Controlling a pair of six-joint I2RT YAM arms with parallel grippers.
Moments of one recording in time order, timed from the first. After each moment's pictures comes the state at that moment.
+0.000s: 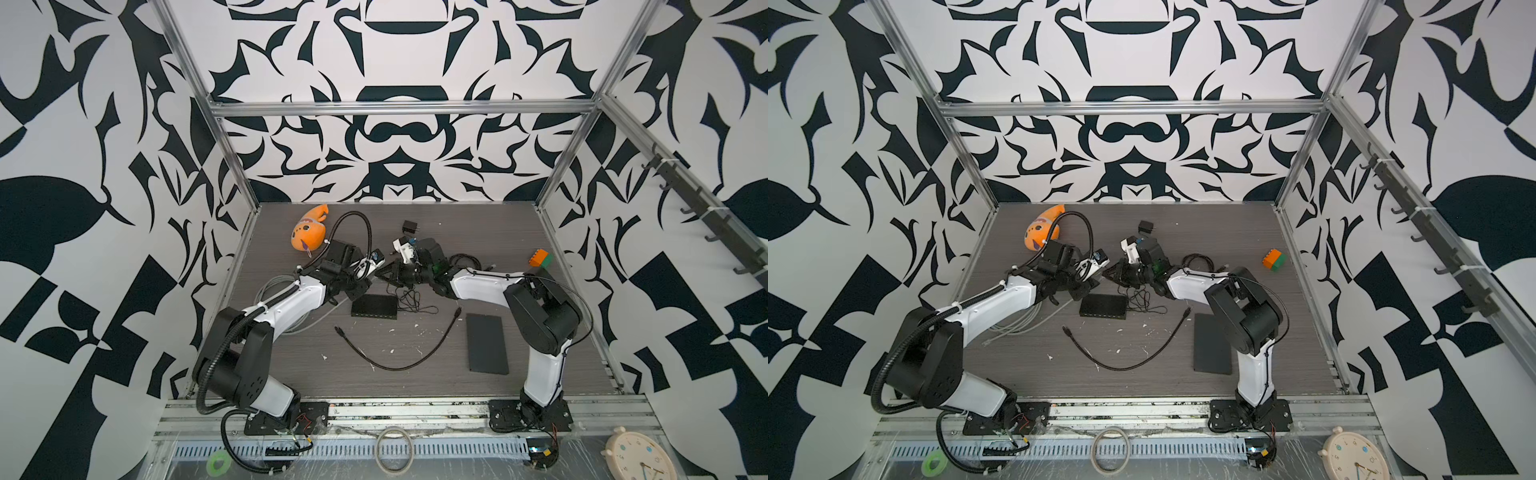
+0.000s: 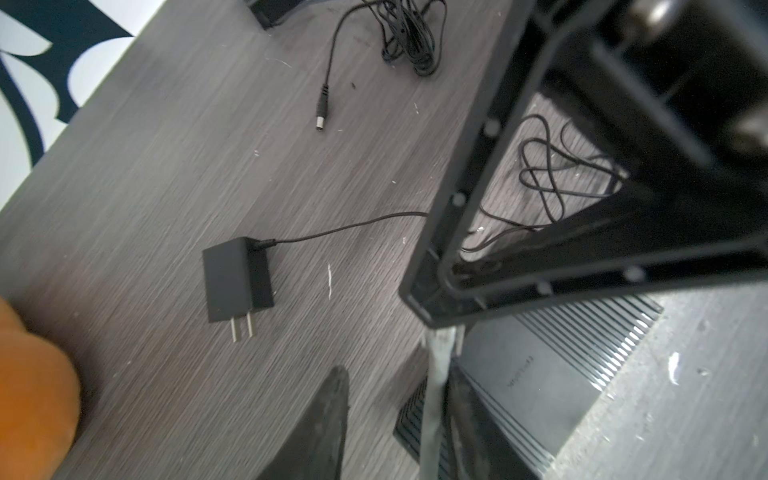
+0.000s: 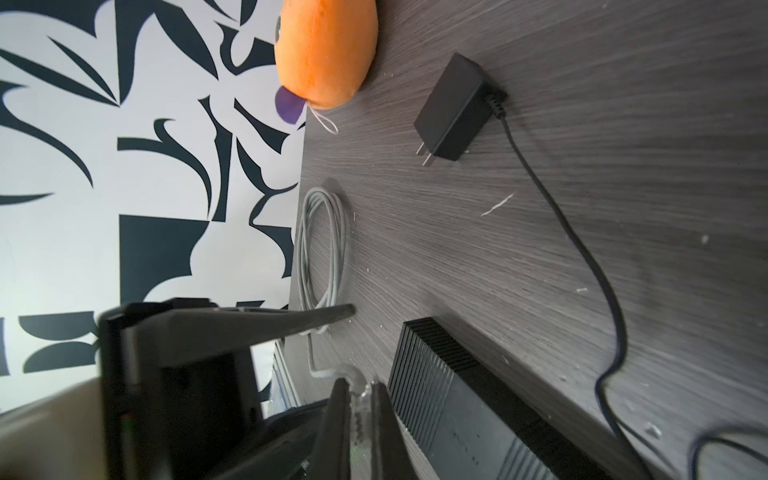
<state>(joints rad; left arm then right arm) -0.46 1.52 0.93 -0.29 0.20 0.53 0.63 1.91 1.11 0.29 -0.61 0.97</state>
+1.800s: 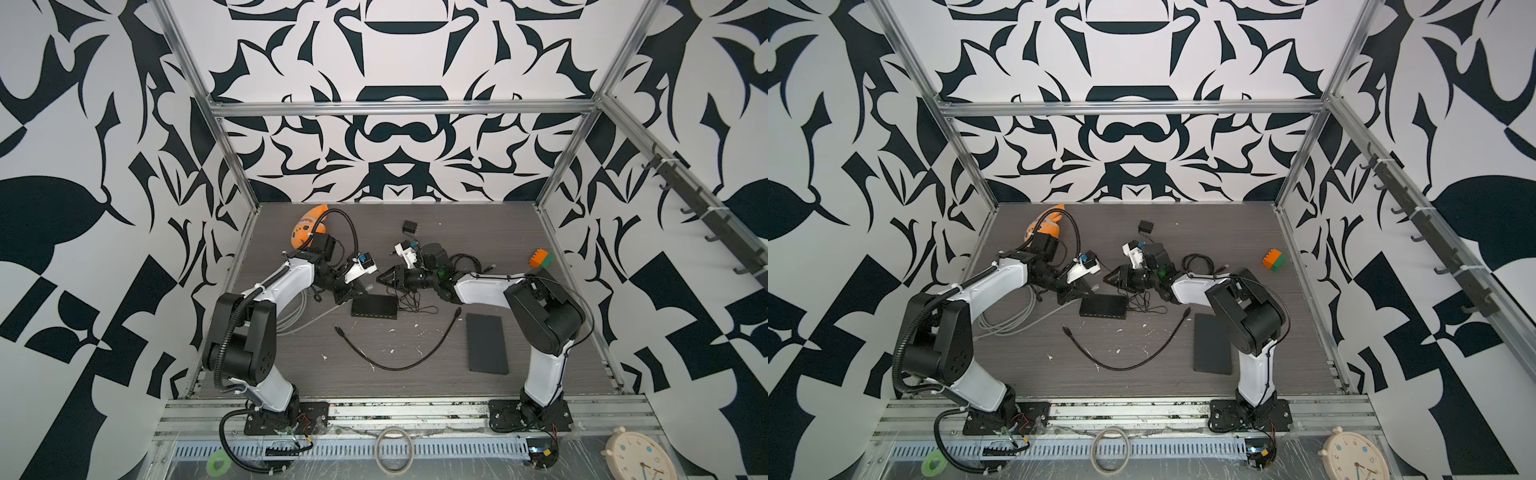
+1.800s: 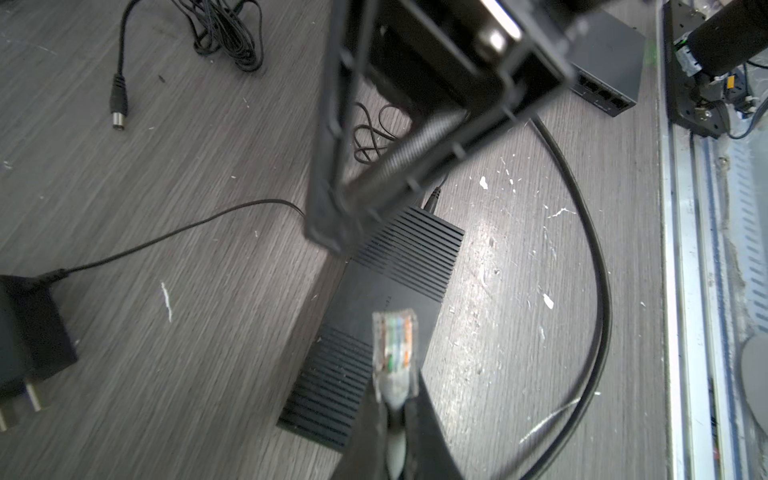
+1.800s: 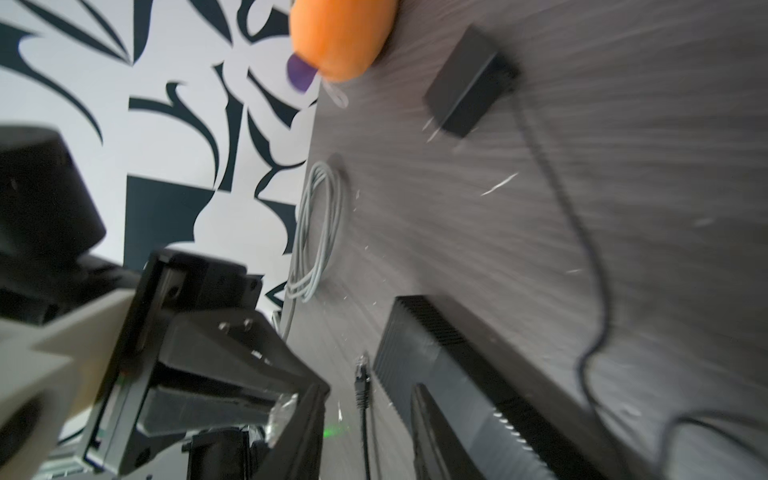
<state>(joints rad) -0.28 1.62 1.07 -0.71 0.72 0.85 0.64 1.89 1.03 0.38 -0.69 0.88</state>
